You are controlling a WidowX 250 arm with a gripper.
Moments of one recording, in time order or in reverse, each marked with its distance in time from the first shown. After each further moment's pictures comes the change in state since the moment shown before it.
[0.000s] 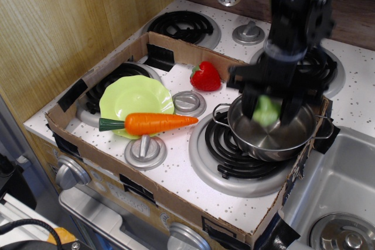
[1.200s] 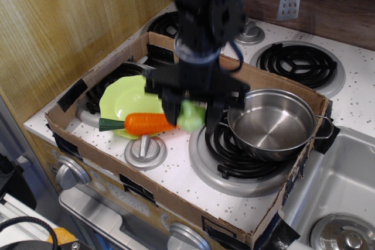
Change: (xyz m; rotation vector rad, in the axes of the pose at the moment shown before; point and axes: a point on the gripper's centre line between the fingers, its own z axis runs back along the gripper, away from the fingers) arm -0.051 0.078 0.016 0.025 -0.032 0.112
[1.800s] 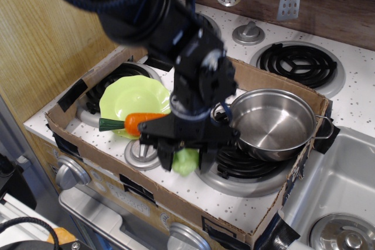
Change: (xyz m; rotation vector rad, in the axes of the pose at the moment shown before) arm -0.032 -0.001 -0.040 0.030 0.015 0.100
